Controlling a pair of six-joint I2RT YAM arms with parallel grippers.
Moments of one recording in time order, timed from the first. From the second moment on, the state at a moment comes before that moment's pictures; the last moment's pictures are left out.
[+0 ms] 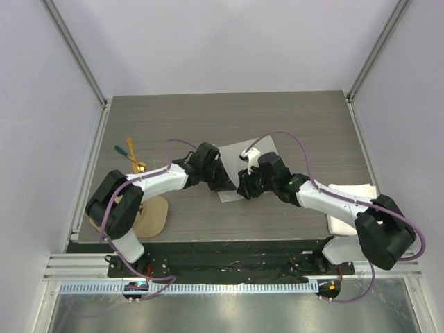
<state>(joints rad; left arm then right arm) -0.69 1.68 0.99 -0.18 0.28 -1.06 0.68 1.35 0.74 -0.08 -0.21 0.15</state>
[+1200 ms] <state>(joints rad) -0.64 1.68 0.98 -0.15 0.38 -1.17 0.84 1.32 0.61 0.13 0.05 0.00</state>
